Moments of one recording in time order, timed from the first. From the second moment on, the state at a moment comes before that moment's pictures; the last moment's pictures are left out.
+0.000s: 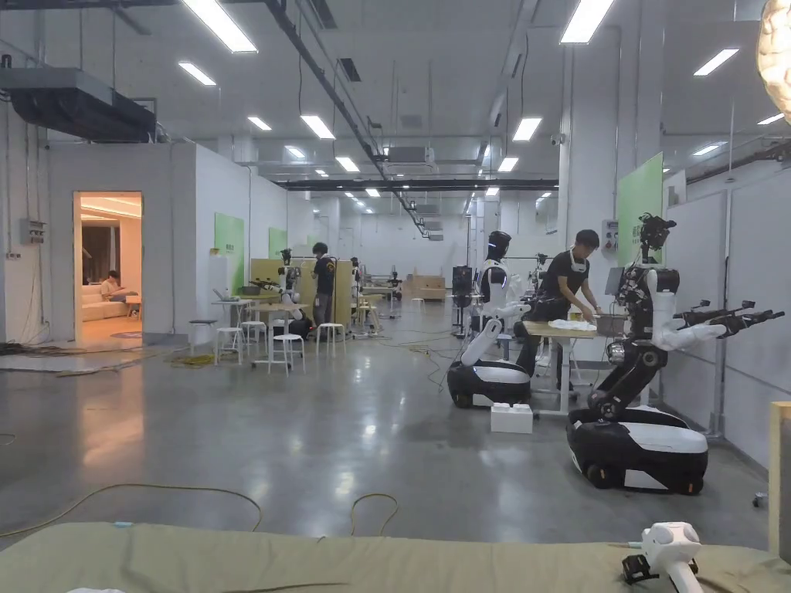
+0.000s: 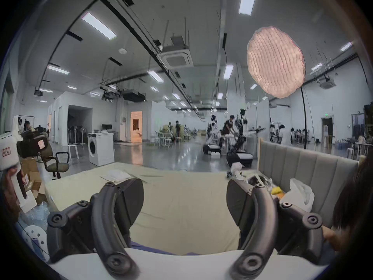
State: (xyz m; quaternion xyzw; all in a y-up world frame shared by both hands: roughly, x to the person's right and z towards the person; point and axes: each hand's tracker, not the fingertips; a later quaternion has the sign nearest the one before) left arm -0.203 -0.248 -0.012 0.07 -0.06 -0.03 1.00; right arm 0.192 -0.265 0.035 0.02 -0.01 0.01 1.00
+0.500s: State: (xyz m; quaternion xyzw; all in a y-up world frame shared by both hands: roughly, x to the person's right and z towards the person) left arm -0.188 -0.231 -0.010 0.05 -0.09 -0.03 0.99; right arm 0.182 -0.265 0.033 0.01 -0.01 0.01 1.00
